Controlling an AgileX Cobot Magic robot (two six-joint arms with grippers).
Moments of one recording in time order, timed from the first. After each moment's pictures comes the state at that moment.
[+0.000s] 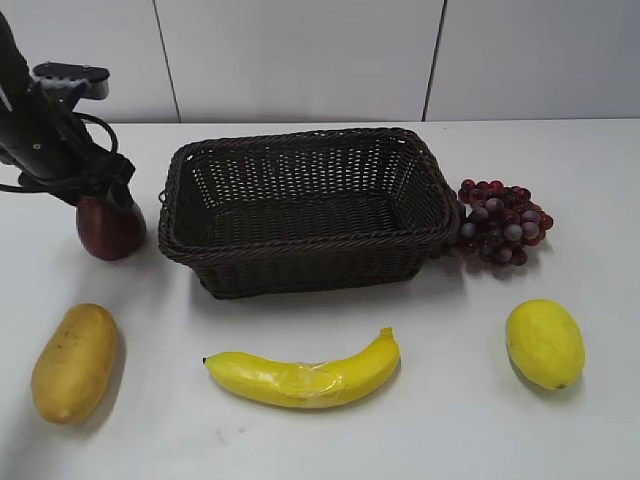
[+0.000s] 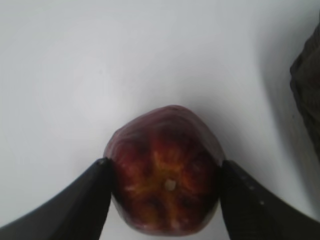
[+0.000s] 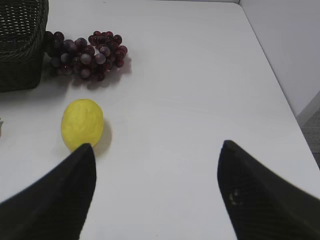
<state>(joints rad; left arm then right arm) -0.17 1.95 -1.34 -0.23 0.70 0.29 0.02 0.00 -0.50 -0.06 1.04 0.01</state>
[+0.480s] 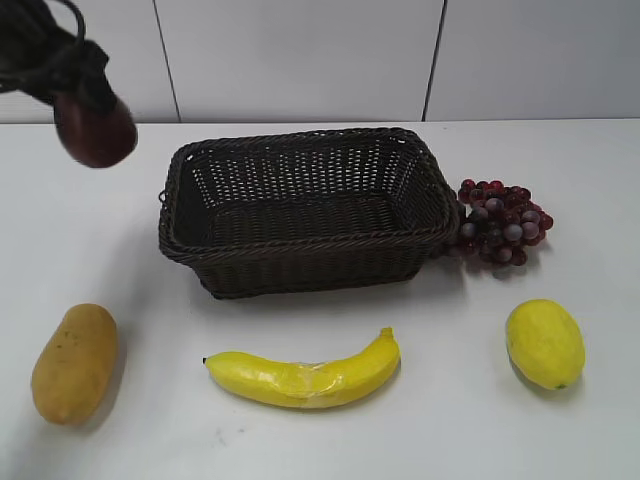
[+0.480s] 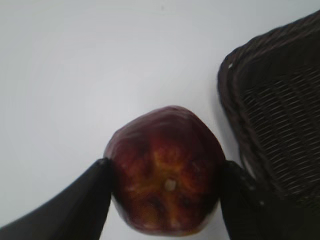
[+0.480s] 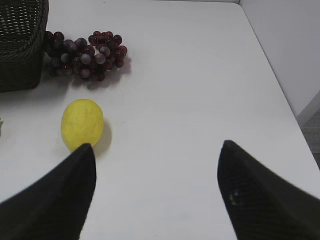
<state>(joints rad) -0.22 1.72 -1.49 -0.23 0.87 0.29 0.02 0.00 -0.50 -0.06 1.04 0.01</state>
